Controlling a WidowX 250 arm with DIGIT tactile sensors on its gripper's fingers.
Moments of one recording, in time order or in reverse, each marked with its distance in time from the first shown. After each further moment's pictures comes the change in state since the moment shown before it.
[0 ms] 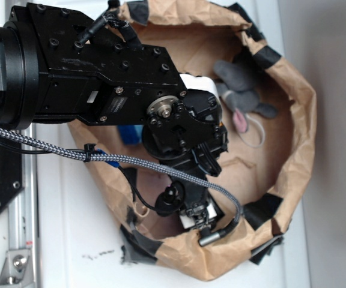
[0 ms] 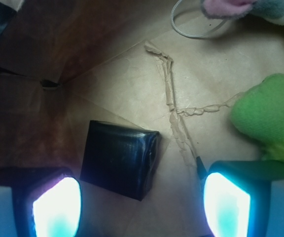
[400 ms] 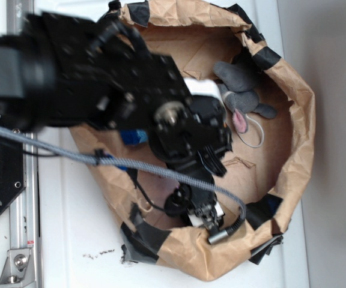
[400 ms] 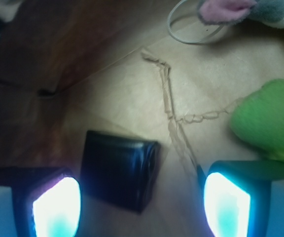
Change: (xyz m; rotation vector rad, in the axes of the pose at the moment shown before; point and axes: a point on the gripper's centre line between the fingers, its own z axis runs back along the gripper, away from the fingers) arm 0.004 -0.004 -0.016 0.015 -0.015 0.035
